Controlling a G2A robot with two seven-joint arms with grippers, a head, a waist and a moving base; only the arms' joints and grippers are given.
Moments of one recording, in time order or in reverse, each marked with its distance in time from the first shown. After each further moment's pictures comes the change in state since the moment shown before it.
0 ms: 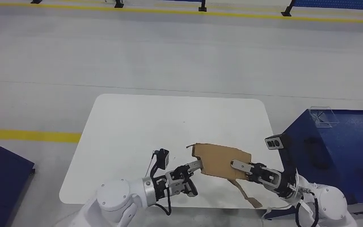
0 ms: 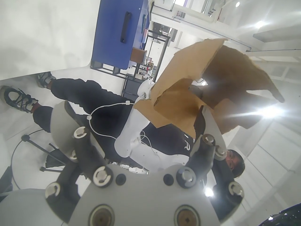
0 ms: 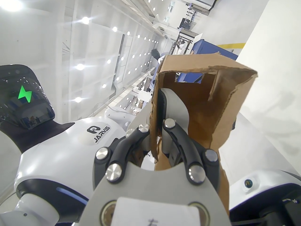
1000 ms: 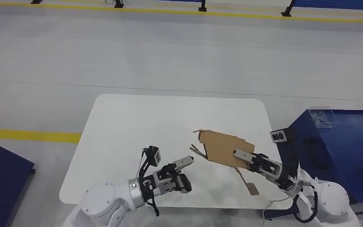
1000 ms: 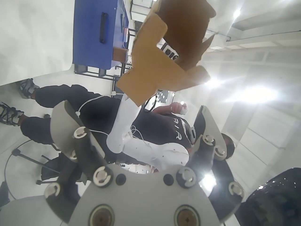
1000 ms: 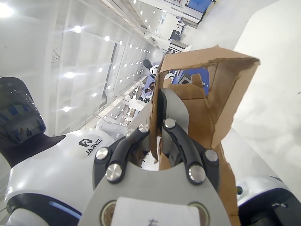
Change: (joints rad) left arm 0.095 0.014 -0.119 -0.054 -0.014 -0.116 -0.035; right arm 0.037 -0.005 0.017 0.019 -0.058 -0.004 -0.073
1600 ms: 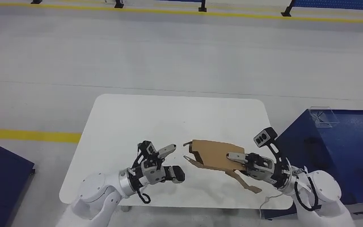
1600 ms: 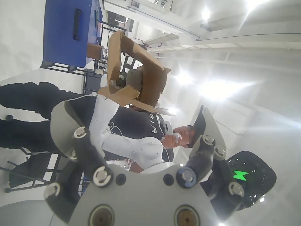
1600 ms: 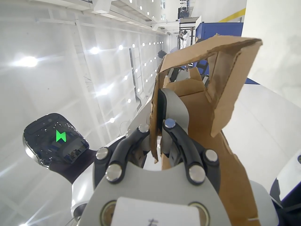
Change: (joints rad) left arm -0.047 -0.010 -0.056 0.209 -0.227 -0.144 -0.170; right arm 0.058 0.000 -0.047 0.040 0.147 0.357 0.040
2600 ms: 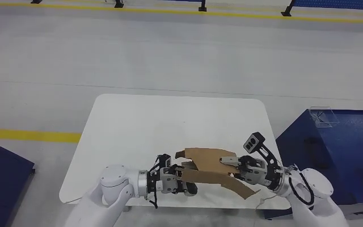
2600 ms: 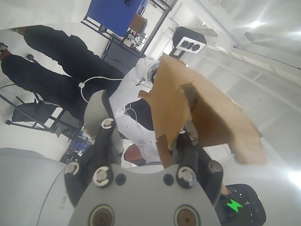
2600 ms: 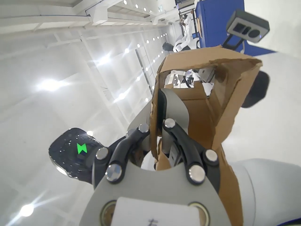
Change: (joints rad) left arm -0.141 -0.015 0.154 0.156 0.026 0.281 -0.108; right arm 0.010 -0.007 -0.040 0.008 0.075 0.147 0.002
